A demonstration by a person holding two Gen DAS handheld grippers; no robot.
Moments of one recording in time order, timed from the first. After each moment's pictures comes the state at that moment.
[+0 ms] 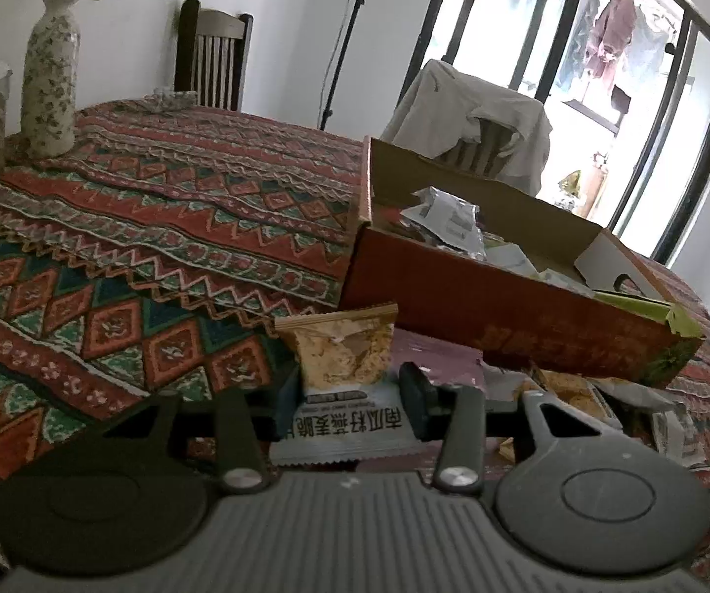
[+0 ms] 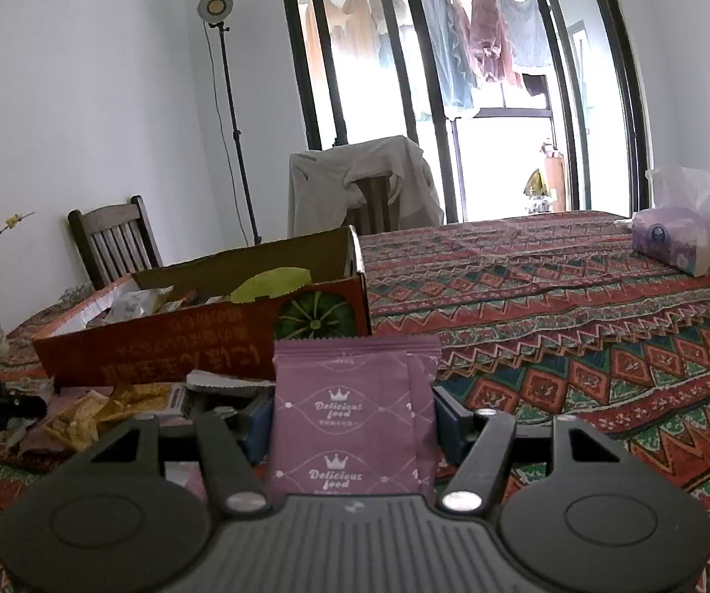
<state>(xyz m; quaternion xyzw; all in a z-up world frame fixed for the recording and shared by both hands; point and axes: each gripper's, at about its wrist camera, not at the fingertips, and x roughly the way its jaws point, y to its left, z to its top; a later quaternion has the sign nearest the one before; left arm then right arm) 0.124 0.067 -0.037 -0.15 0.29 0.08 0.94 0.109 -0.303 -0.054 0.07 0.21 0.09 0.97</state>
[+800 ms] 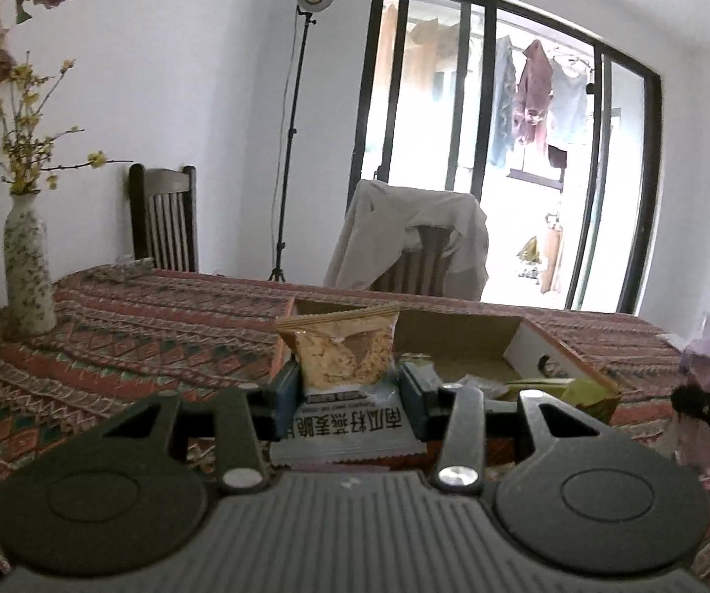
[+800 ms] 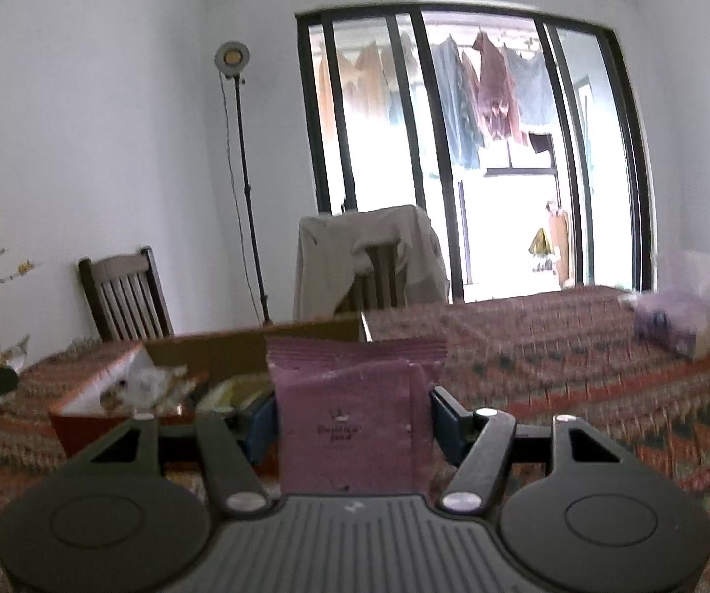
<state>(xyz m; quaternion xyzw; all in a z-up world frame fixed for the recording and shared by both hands) 0.090 0.014 0.042 -0.06 0.15 0.04 0.99 0.110 -0.299 -0.001 0.06 0.13 0.09 0.99</state>
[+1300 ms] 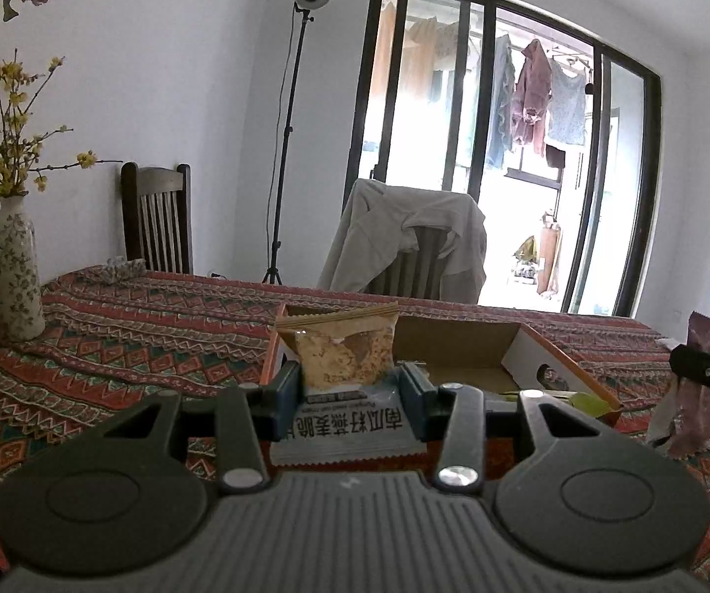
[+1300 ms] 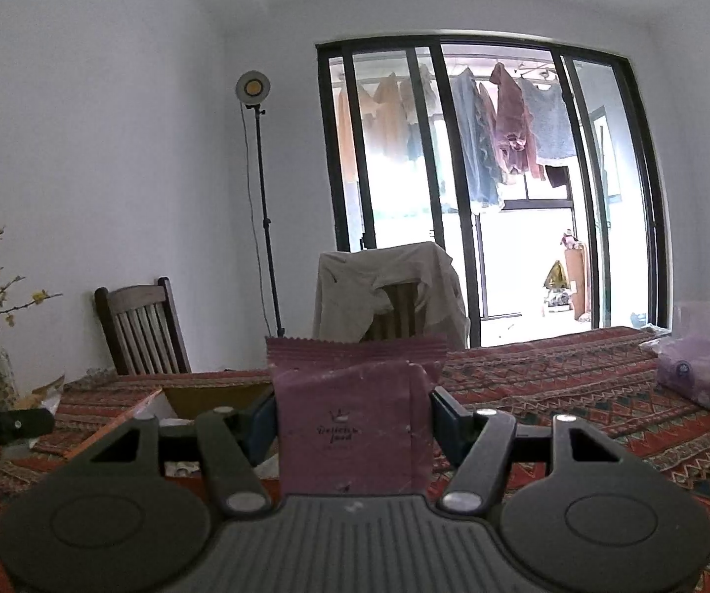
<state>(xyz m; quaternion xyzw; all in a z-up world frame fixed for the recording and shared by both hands) 0.102 0.015 0.043 -0.06 0.15 0.04 0.99 0.124 -0.286 0.026 0.05 0.10 0.11 0.99</state>
